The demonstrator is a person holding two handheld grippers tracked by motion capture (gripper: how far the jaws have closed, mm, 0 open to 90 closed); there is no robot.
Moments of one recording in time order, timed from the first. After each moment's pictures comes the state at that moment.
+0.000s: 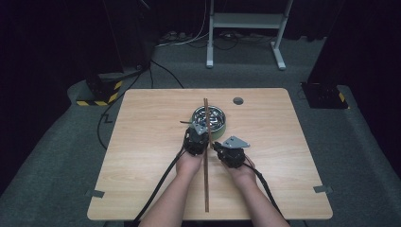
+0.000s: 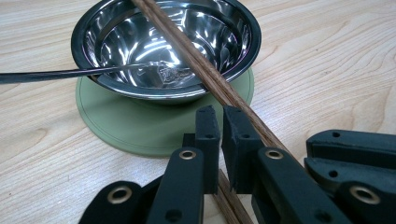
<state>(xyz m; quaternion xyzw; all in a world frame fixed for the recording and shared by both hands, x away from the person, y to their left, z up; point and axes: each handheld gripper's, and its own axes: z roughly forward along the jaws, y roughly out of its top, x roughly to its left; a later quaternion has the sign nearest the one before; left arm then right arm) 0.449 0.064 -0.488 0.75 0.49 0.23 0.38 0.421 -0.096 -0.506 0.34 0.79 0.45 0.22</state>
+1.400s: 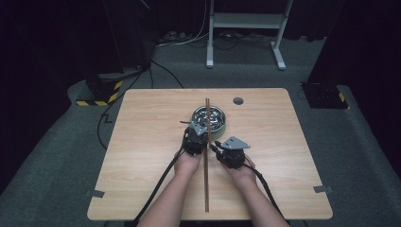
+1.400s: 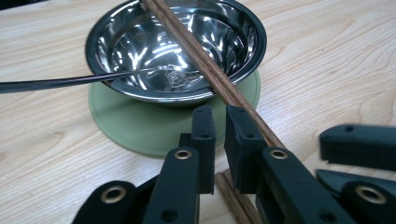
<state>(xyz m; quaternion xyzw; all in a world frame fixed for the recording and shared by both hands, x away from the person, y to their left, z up) 0.444 0.071 -0.484 0.75 0.48 0.25 0.38 0.417 -0.096 -0.503 0.33 0.79 0.46 0.22</state>
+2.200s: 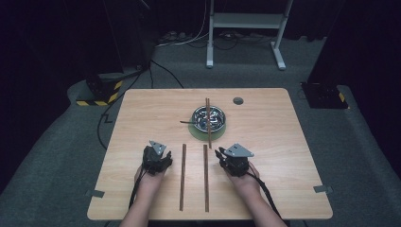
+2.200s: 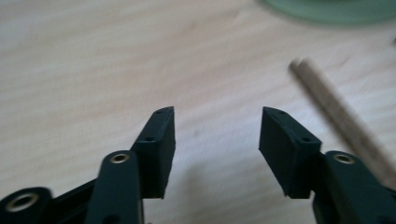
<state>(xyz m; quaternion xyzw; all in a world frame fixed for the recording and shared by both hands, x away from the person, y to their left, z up) 0.382 0.189 -0.520 0.73 0.54 0.31 0.27 0.388 -0.103 -0.502 0.36 0.79 0.44 0.24</state>
